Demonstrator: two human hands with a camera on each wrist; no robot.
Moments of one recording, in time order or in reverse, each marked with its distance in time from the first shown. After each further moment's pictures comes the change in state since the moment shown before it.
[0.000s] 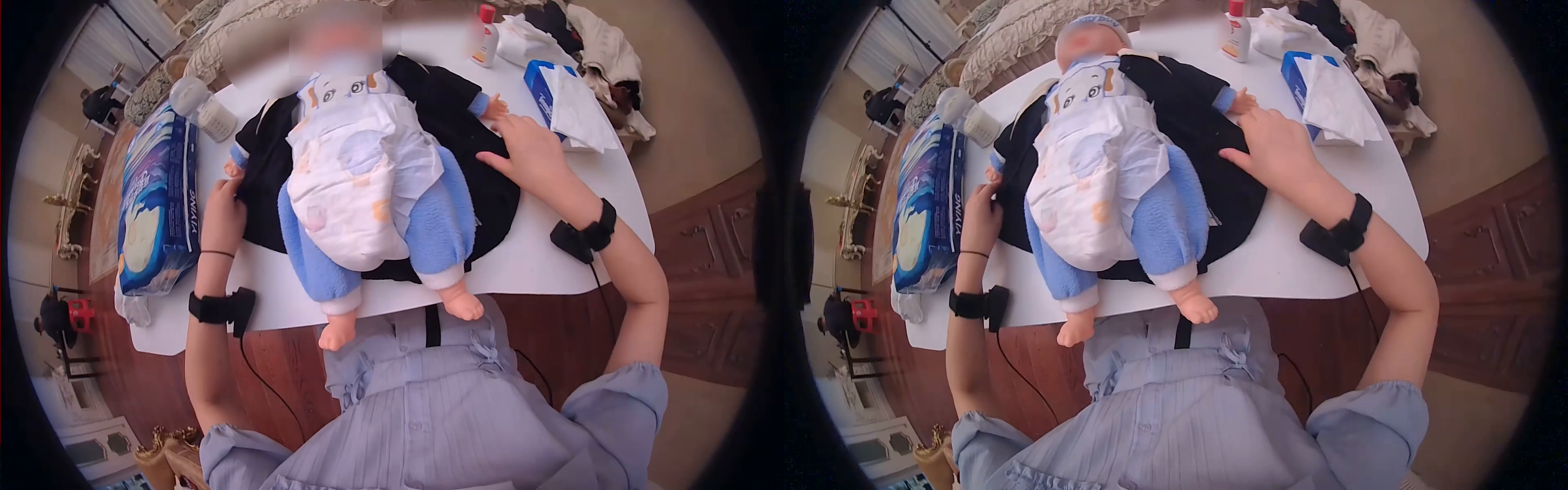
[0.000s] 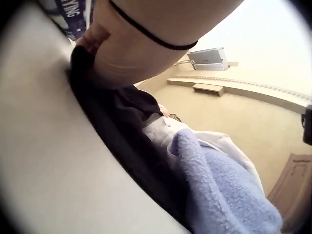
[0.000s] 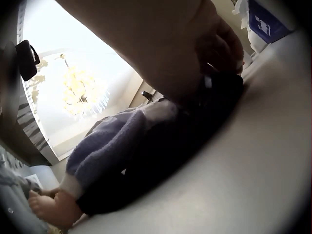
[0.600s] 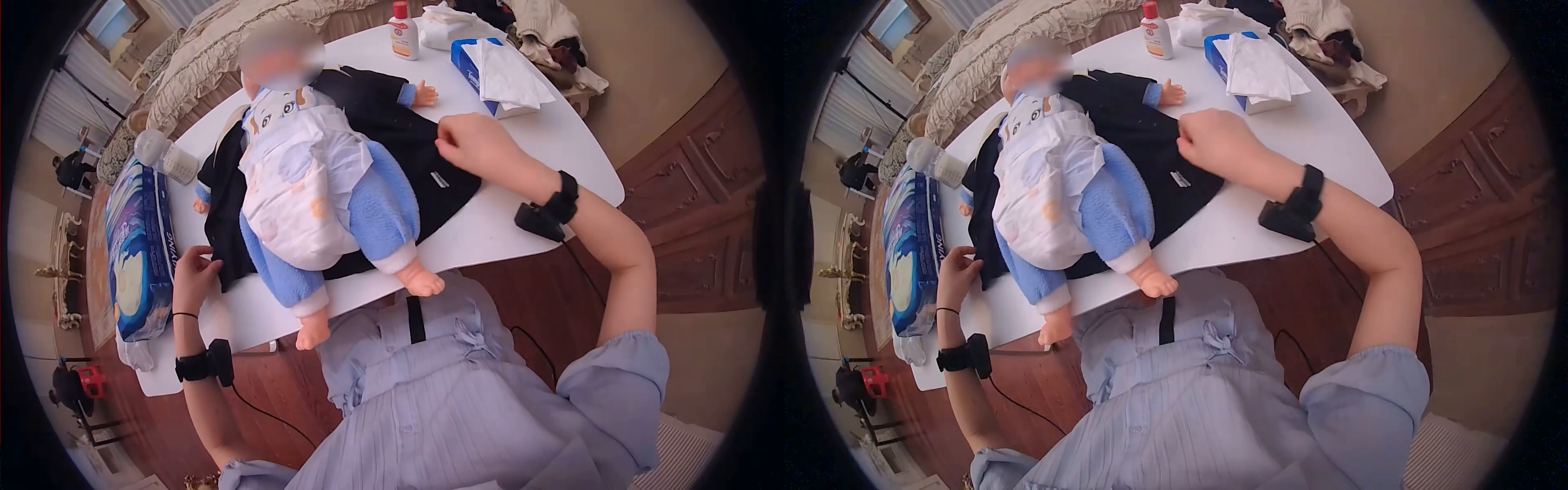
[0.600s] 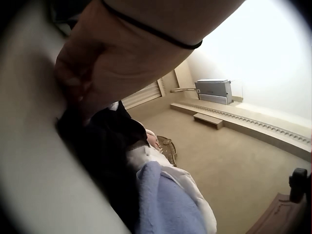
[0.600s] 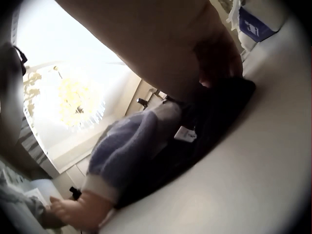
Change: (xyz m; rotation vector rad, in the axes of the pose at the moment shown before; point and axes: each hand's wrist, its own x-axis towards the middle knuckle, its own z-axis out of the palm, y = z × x) left_hand -0.038 -0.015 -0.030 -0.400 -0.294 -0.311; right_hand -0.025 -0.002 -0.013 0.229 -0.160 0.183
